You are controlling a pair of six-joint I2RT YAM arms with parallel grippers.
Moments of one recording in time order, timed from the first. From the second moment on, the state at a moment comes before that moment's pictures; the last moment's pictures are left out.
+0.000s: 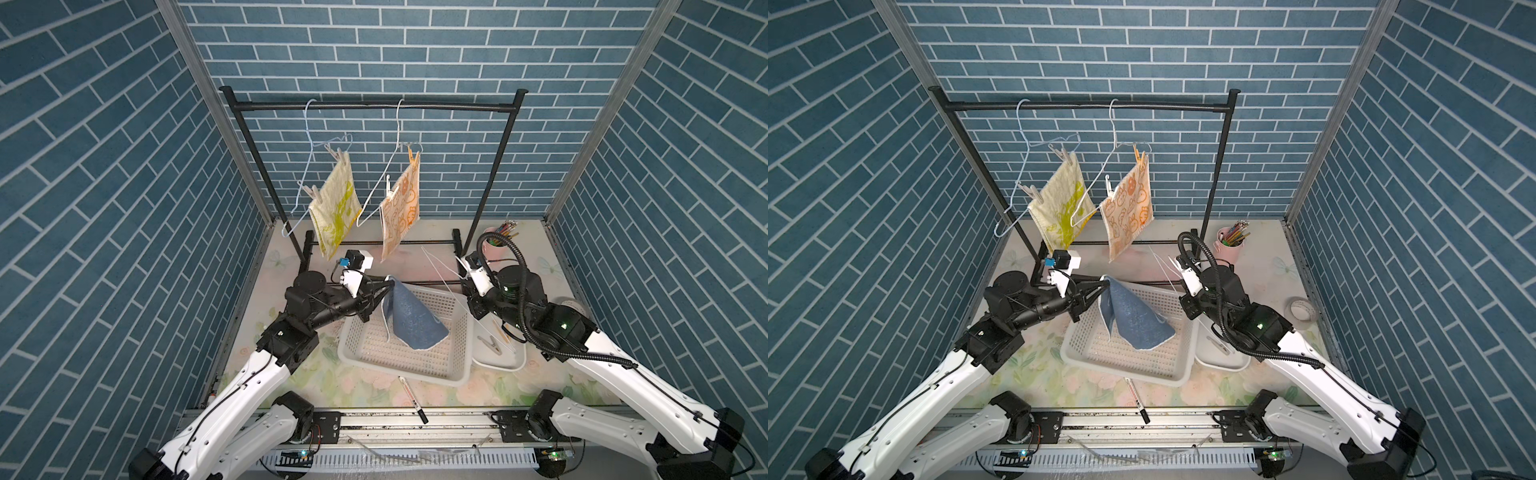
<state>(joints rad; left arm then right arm) -0.53 0.85 0.75 -0.06 0.48 -0.18 0.81 0.97 1.00 -0.52 0.17 -0.03</state>
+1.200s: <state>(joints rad) -0.65 1.19 1.12 -0.31 0.37 0.71 0.79 1.11 1.14 -0.48 -0.31 0.12</state>
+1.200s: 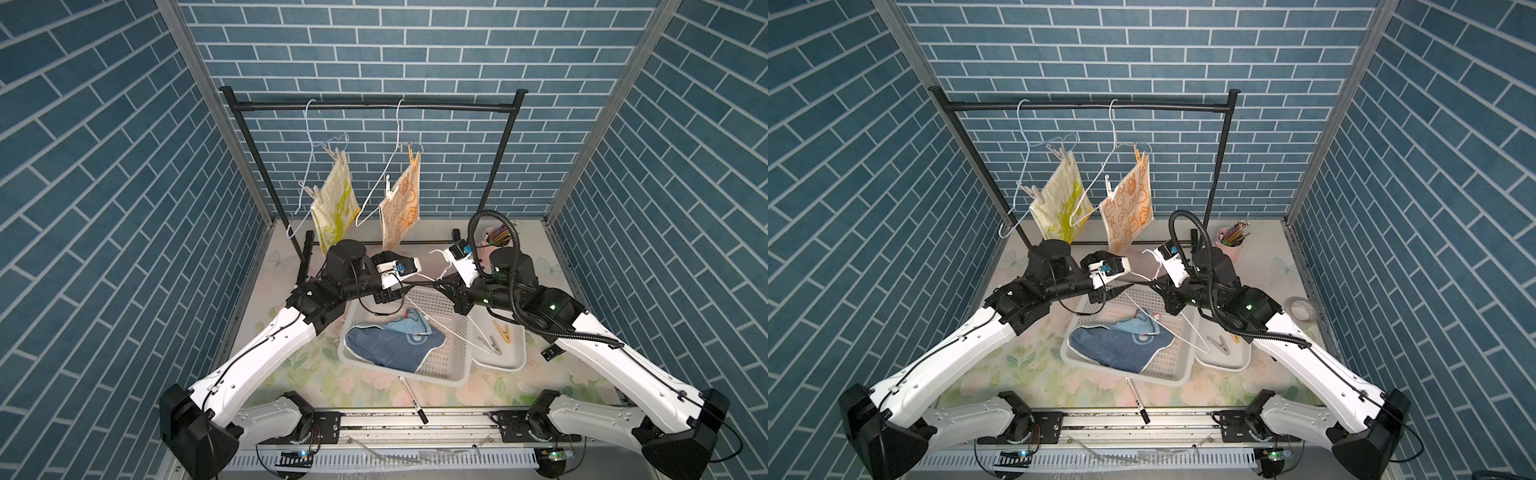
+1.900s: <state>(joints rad) -0.69 1.21 1.11 -0.33 0.27 0.98 0.76 1.14 1.15 -0.47 -0.43 0.19</state>
